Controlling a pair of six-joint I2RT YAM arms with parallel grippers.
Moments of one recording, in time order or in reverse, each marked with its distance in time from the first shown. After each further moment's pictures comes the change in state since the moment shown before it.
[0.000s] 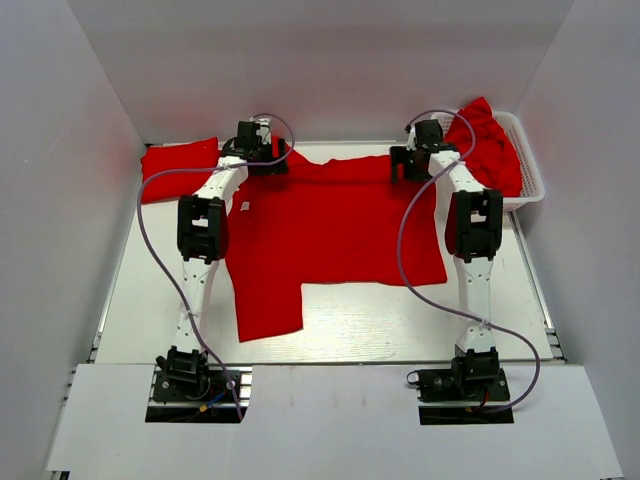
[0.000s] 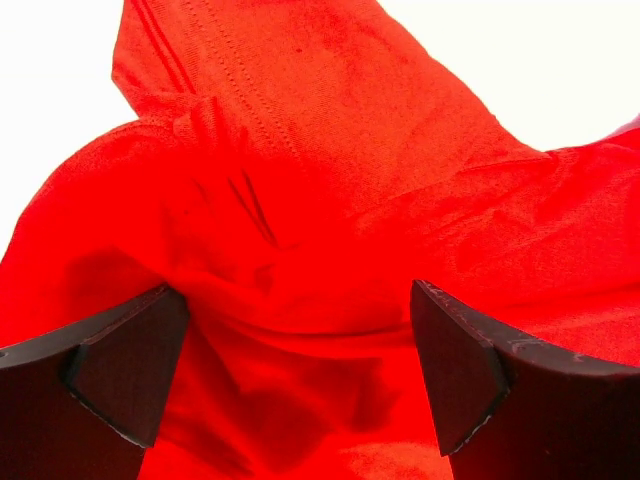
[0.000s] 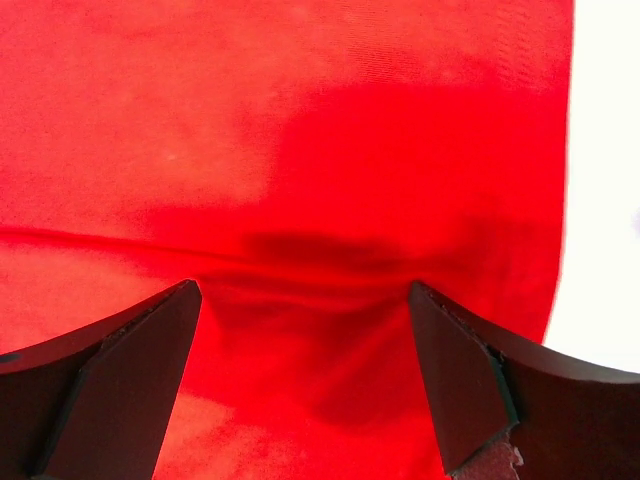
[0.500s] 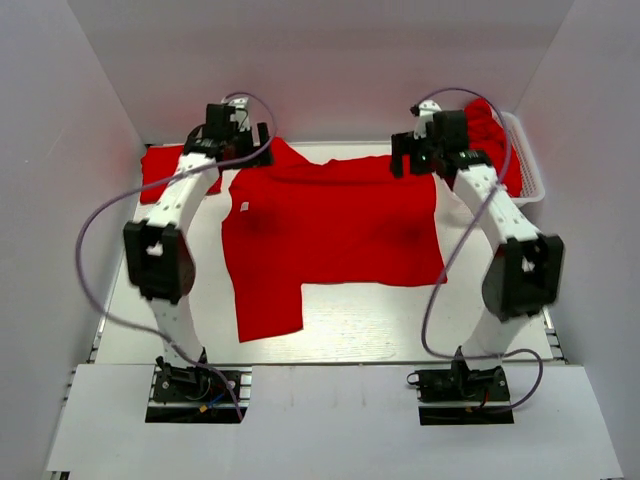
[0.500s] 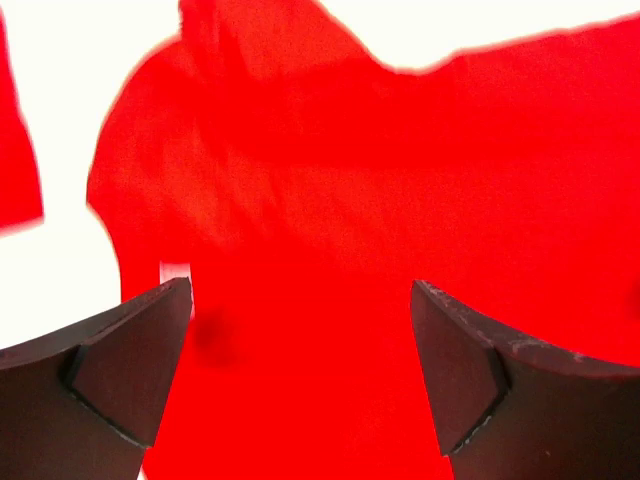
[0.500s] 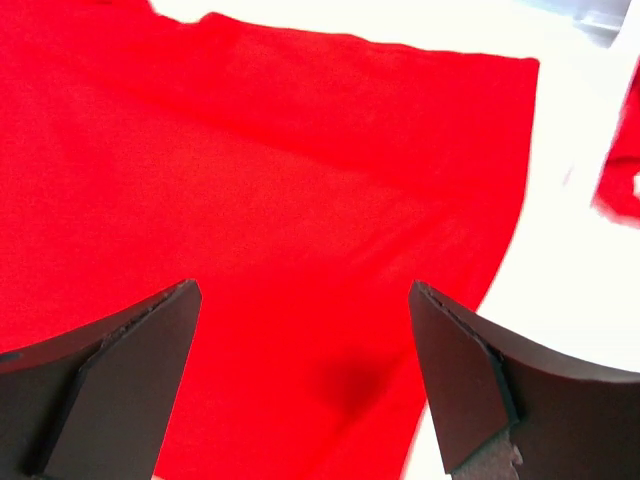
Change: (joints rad) left arm -0.004 -0.575 -0.394 -0.135 -0.019 -0.032; right arm 0.066 -0.650 -0.490 0.132 -0.098 -0.107
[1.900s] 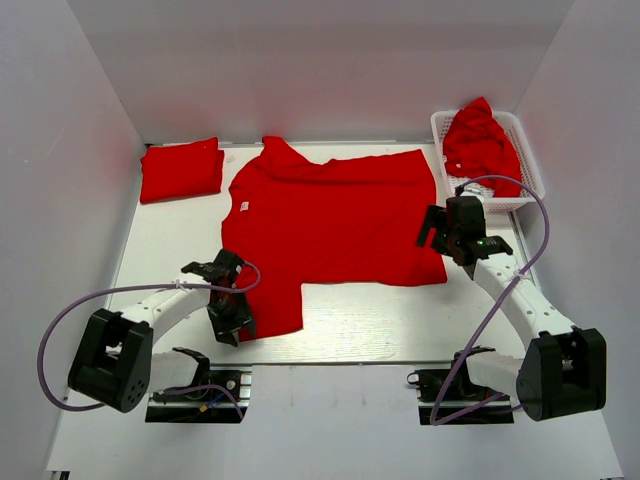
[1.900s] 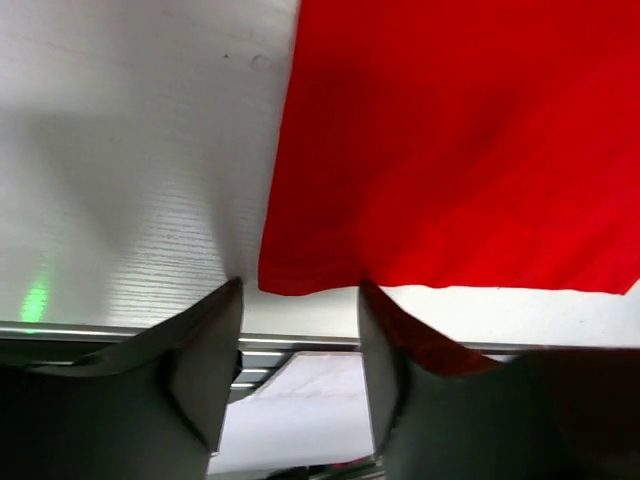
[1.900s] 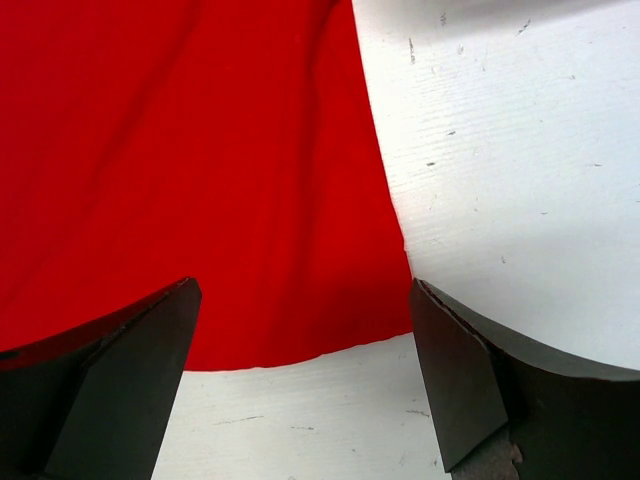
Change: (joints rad) left arm -0.180 -0.779 -1.339 -0.276 0.003 -0.539; right arm 0.018 -0.655 -0.863 0.065 0.363 0.436
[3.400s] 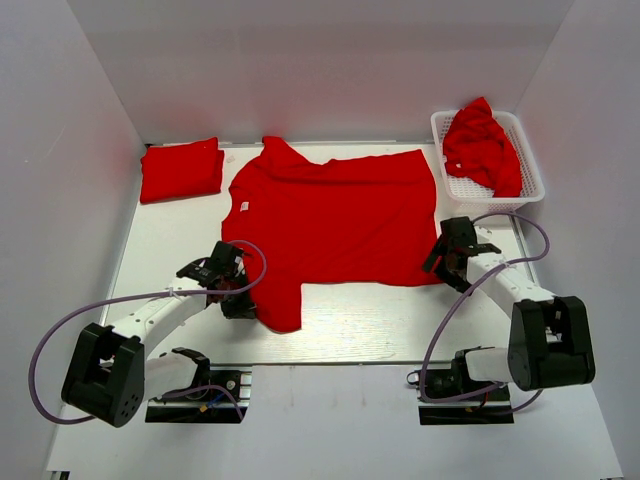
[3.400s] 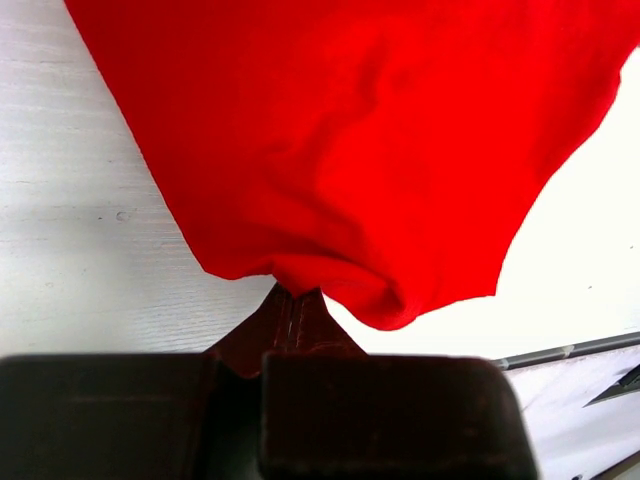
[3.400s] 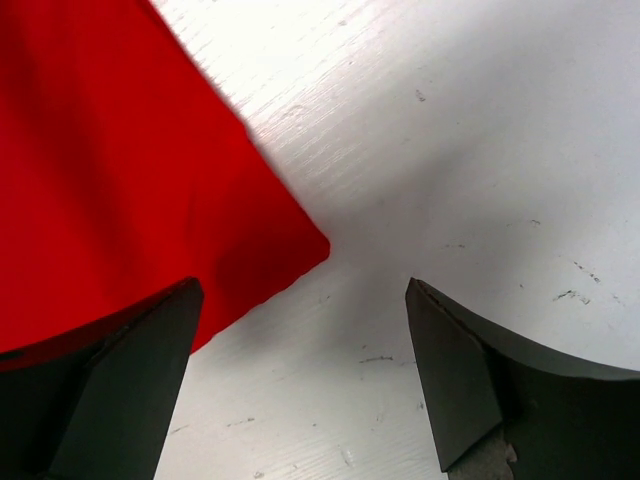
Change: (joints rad) left arm -0.019 -0.088 0.002 0.220 0.014 0.129; right arm -0.054 0.139 -0.128 -0.102 0.089 0.272
